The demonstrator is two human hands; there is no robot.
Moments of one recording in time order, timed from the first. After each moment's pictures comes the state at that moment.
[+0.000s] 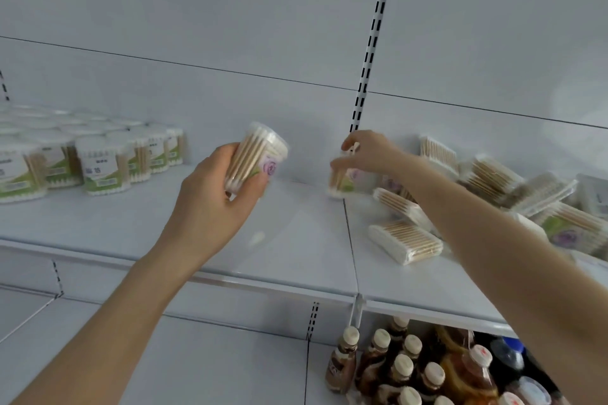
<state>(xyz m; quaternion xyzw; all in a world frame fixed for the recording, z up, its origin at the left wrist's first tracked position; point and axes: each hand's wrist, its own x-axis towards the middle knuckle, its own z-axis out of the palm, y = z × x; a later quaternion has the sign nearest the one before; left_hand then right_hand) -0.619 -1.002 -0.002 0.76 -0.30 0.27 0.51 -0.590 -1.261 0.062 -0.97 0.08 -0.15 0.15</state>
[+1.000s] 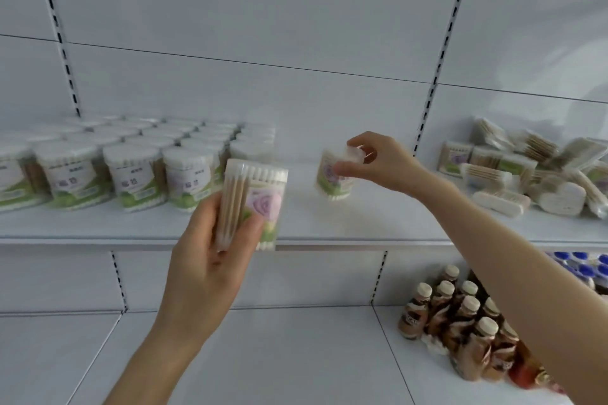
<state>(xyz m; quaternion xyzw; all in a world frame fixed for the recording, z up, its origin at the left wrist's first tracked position) -0.577 -0.759 -0.048 0.63 -0.33 0.10 0.70 -0.591 -1.017 0.030 -0.92 0.14 -0.24 0.27</state>
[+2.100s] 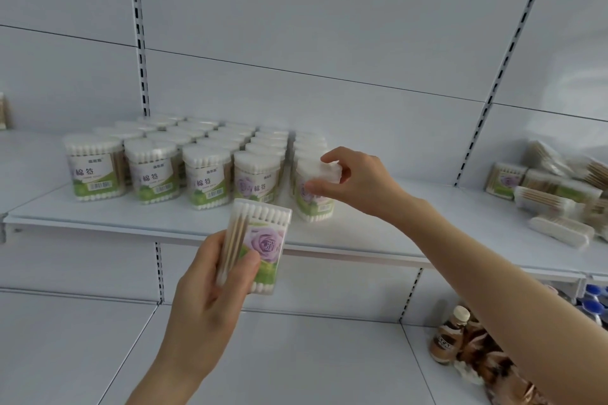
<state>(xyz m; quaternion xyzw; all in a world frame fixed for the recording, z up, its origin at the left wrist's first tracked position) -0.556 -0.698 -0.079 0.62 -0.27 0.05 0.73 -0.543 -0.916 0.020 -0.94 0.05 -0.23 0.22</state>
